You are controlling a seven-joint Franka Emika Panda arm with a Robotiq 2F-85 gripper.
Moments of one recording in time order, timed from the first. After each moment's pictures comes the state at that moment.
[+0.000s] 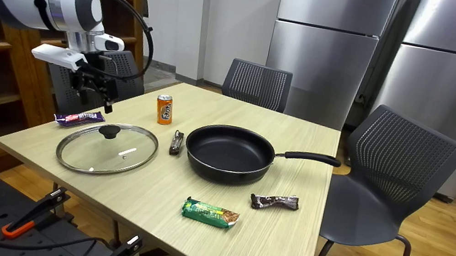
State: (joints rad) arm 0.39 0.31 0.13 -2.32 -0.17 2.65 0.57
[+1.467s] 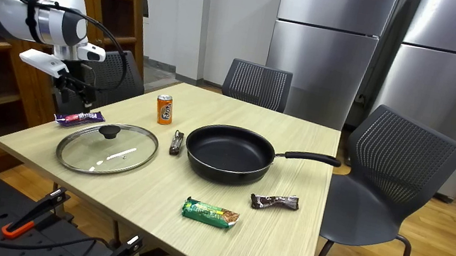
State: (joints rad) arm 0.52 0.59 0.14 -2.01 -0.03 2.67 0.58
